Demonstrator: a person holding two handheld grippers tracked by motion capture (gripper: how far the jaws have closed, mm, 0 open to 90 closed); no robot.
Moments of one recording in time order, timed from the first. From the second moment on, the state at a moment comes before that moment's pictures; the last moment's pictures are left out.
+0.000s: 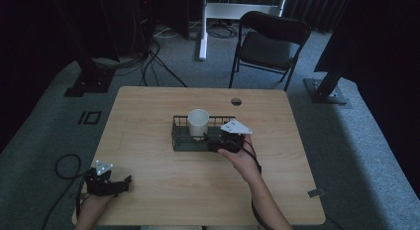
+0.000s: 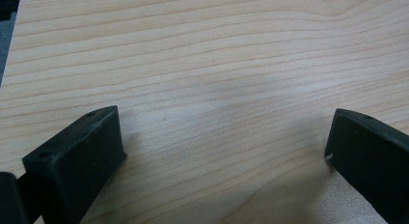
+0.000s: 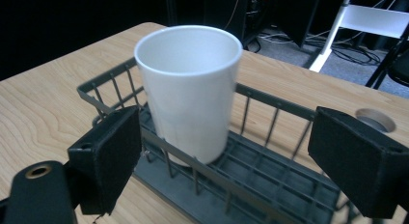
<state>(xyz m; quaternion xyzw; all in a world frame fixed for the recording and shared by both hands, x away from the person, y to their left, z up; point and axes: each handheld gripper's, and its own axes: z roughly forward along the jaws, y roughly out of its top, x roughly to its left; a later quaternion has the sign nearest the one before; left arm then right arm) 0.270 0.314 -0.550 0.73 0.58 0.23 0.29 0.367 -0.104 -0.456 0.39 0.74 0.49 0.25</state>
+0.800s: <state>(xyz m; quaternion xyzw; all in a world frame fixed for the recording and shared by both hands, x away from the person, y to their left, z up) 0.270 0.314 -0.550 0.73 0.58 0.23 0.29 0.352 -0.153 -0.474 0.42 0.73 0.47 0.26</state>
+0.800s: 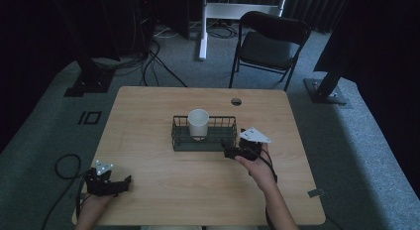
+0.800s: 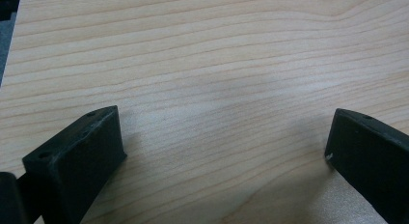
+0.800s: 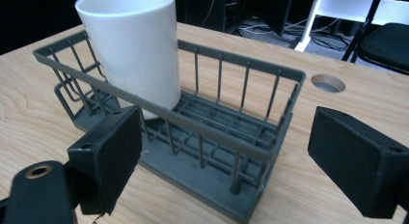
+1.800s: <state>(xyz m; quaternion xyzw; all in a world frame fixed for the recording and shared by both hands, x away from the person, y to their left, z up) 0.270 0.314 -0.550 0.73 0.58 0.23 0.29 0.338 -0.200 -0.525 0.47 0.73 0.44 0.26</state>
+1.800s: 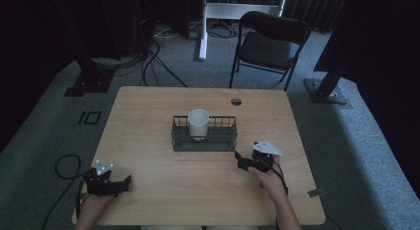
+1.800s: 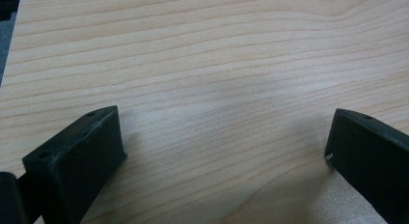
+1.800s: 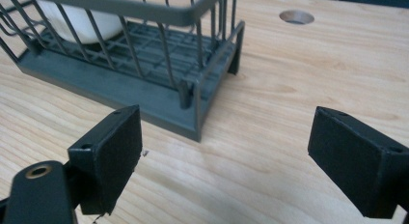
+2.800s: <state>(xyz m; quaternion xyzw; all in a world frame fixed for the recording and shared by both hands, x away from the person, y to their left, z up) 0.270 0.314 -0.550 0.73 0.58 0.23 0.29 0.336 -0.255 -0.548 0.54 0.70 0.37 0.27</state>
